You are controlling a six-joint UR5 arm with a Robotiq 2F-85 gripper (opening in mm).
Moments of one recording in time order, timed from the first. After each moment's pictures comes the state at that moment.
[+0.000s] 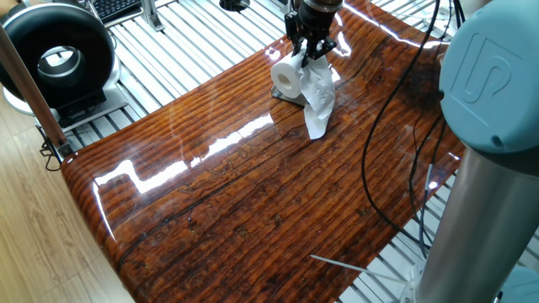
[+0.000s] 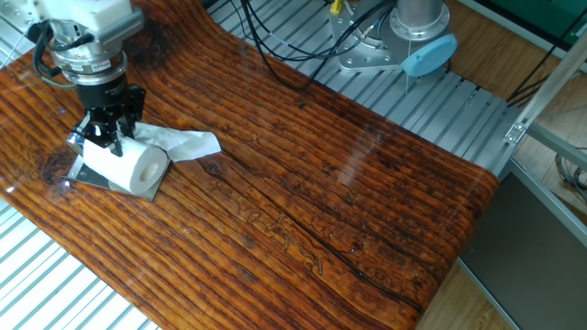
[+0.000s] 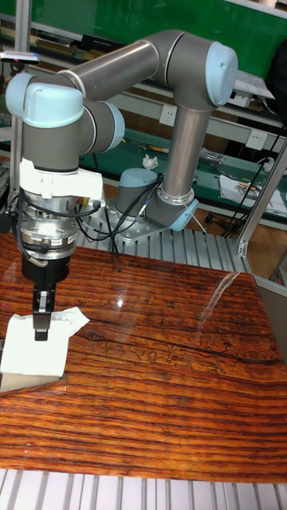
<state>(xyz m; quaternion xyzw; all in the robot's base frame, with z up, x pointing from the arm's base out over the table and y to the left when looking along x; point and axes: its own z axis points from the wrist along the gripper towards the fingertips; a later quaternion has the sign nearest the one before) 0.634 -0.152 0.099 -0.75 0.66 -0.04 0.09</state>
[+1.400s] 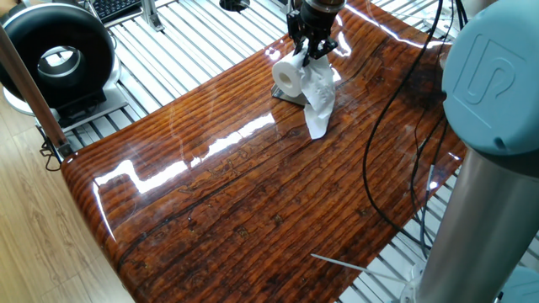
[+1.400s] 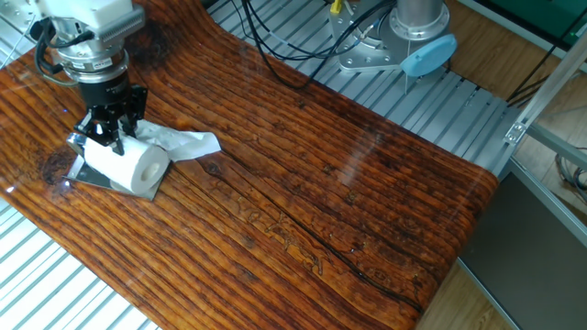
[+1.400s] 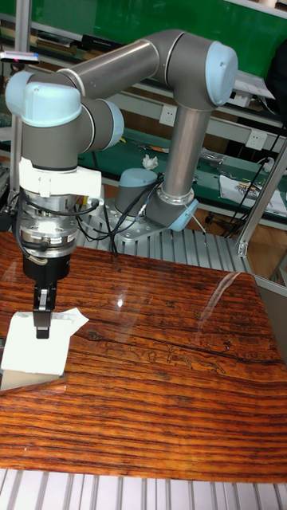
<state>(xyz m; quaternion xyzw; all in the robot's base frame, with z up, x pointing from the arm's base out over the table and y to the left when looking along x) 0.626 -0.148 0.099 -0.74 0.67 -0.03 0.09</state>
